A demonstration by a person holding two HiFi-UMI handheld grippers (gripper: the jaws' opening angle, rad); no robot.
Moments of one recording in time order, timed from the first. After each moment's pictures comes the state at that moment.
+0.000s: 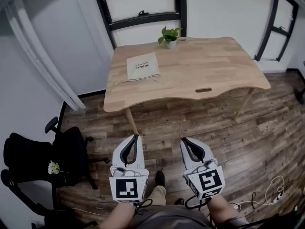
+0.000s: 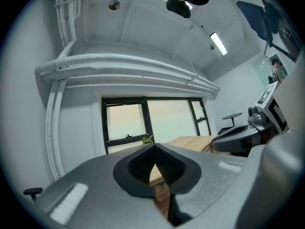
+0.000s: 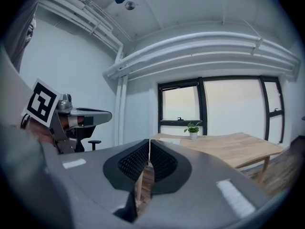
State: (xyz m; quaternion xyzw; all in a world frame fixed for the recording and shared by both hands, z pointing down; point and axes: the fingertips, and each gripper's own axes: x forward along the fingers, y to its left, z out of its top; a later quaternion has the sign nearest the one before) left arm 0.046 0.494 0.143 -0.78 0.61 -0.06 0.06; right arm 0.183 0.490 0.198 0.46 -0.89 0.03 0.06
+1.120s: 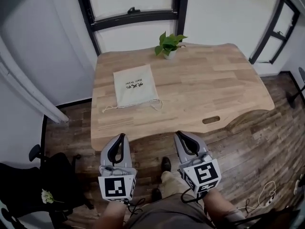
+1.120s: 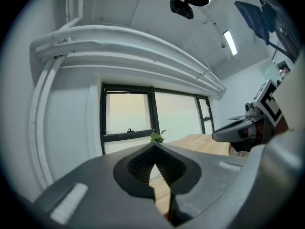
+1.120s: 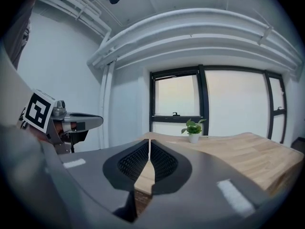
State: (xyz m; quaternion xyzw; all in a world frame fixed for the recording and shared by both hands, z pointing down) left arm -0.057 0.223 0.184 -0.79 0.61 -0.06 0.03; right arm 0.110 0.214 0.219 0.48 -0.87 0.05 0.10
